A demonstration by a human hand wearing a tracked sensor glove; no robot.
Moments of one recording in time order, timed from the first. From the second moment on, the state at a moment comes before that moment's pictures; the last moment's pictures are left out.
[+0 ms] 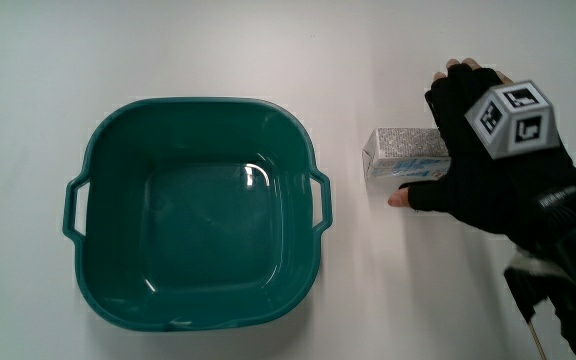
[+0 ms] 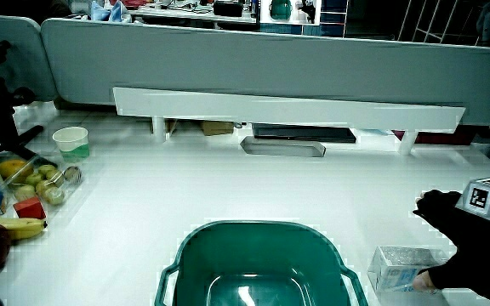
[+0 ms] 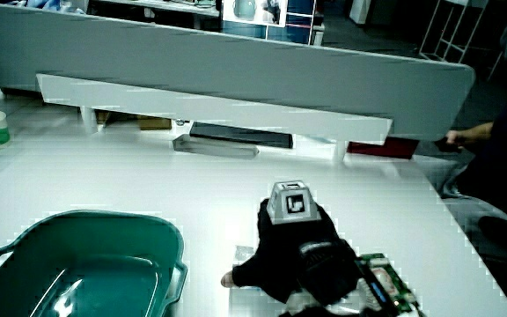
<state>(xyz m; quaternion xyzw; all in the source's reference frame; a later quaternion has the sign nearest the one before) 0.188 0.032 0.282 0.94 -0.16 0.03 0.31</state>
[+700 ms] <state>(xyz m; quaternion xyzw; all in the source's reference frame) 0.179 -0.026 0.321 0.95 -0.12 -0.05 0.30</state>
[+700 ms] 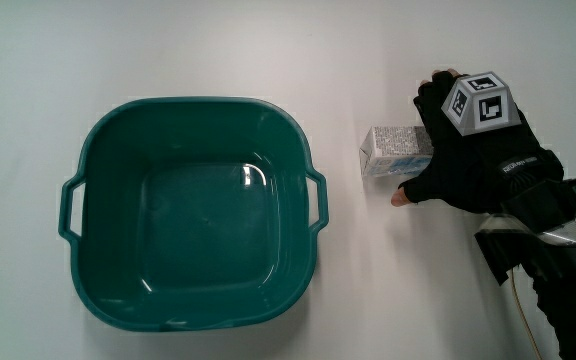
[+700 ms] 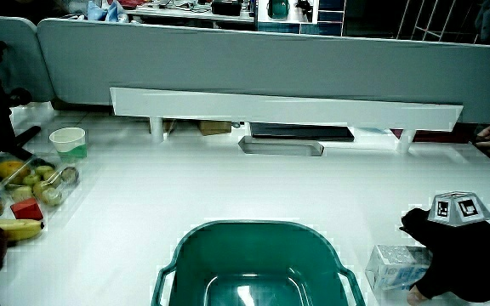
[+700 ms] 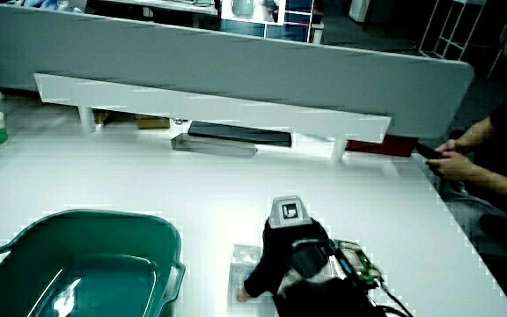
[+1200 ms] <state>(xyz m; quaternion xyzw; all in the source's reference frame) 0.184 -0.073 0.375 0.93 -0.07 -0.06 0.36</state>
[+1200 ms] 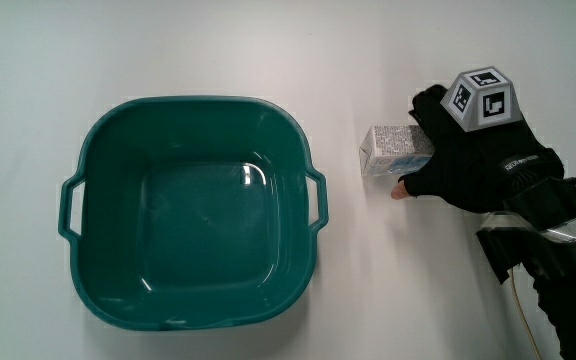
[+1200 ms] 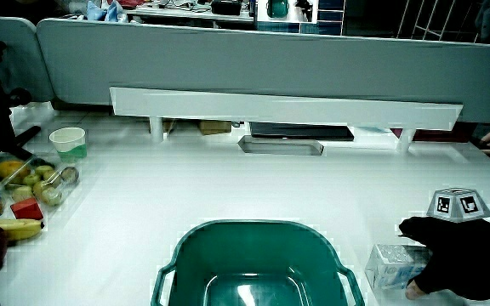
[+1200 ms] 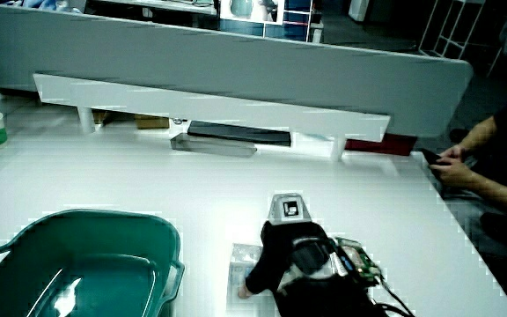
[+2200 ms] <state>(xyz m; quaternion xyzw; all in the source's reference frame) 0.173 -0.096 0.421 0.89 -0.10 -0.05 0.45</state>
